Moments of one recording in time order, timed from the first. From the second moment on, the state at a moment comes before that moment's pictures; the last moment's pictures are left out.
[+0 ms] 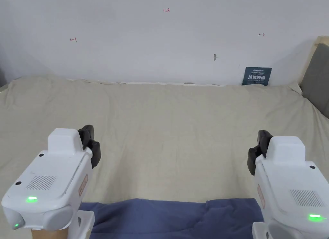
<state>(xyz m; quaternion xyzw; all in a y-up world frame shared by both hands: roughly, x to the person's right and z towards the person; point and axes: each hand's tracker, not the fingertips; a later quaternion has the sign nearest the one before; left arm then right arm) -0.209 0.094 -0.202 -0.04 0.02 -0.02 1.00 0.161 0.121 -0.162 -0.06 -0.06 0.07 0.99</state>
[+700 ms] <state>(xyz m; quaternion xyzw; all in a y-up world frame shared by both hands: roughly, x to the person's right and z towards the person) -0.356 0.020 -0.240 -0.32 -0.09 0.30 0.90 0.146 0.107 -0.186 -0.09 -0.05 0.07 0.99</state>
